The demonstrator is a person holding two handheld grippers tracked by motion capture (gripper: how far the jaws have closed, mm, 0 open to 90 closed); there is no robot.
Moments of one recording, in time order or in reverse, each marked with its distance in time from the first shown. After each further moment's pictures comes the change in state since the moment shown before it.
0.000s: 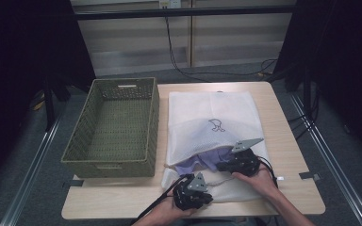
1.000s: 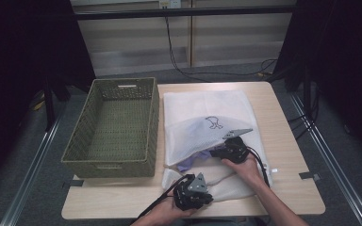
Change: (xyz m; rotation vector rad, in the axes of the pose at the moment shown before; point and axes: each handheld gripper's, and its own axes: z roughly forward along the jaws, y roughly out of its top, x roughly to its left) left arm -0.001 0.001 0.001 -0.001 0.001 0.024; right arm -0.029 0.023 0.036 -0.052 -0.143 0.136
